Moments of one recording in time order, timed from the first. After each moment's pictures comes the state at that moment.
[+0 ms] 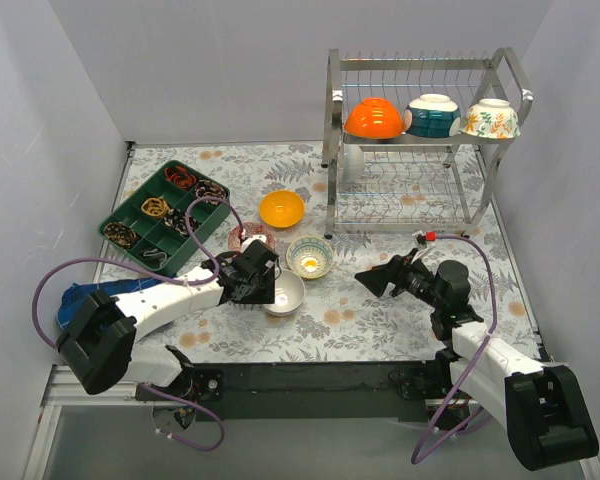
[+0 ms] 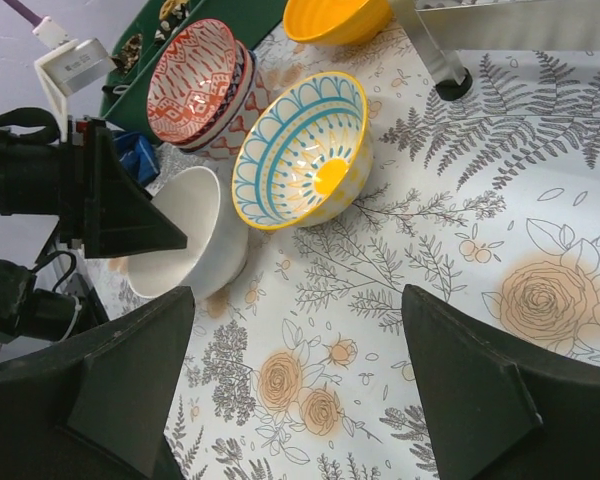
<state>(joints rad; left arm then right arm) -0.79 1.33 0.75 -0.53 -0.22 -0.70 0.24 0.91 0.11 0.65 -0.64 0.60</state>
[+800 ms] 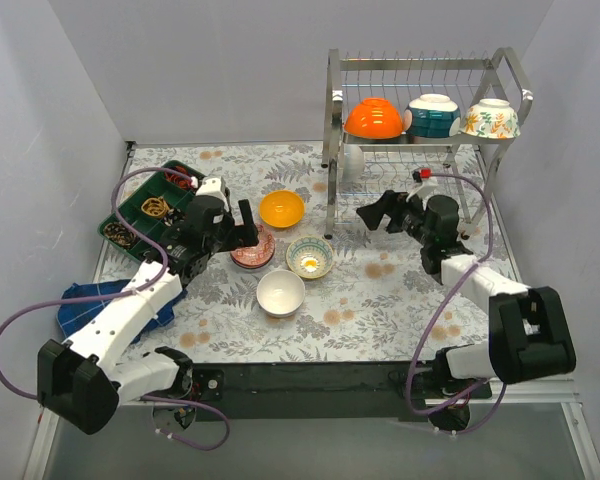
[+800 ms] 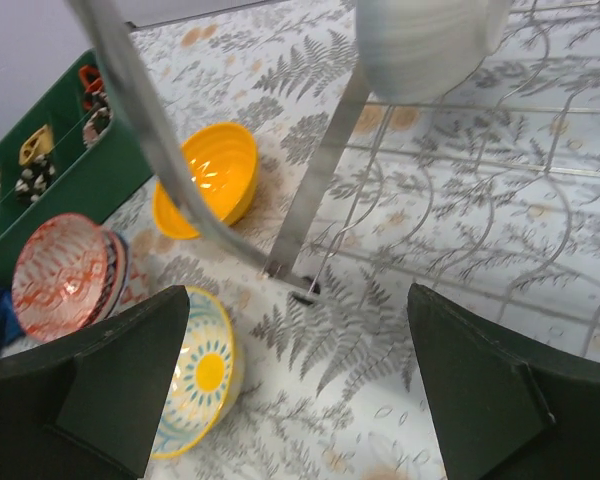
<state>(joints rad) -0.49 1.13 0.93 -0.44 -0.18 -0.47 0.22 1.29 0.58 0.51 -0.40 0.44</state>
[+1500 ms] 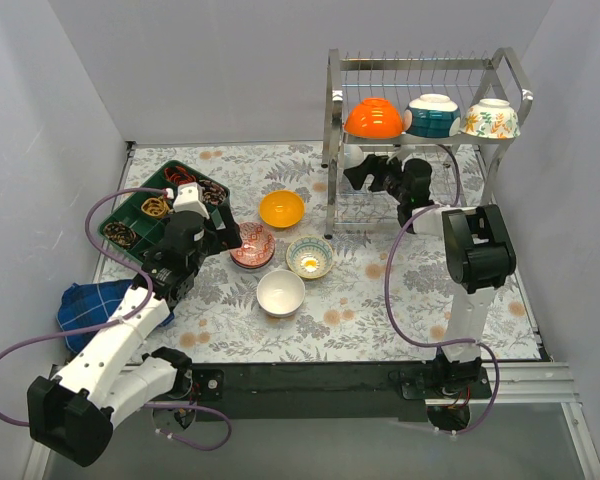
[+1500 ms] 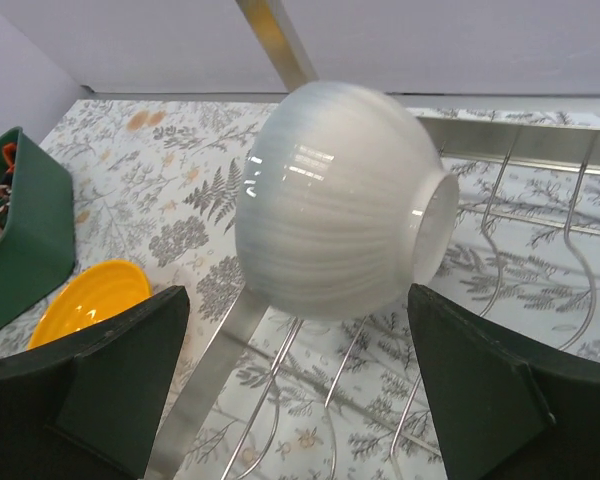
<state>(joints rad) -0.41 0.93 0.74 -0.25 -0.28 -0.42 0.20 1.97 1.08 0.79 -0.41 0.39</state>
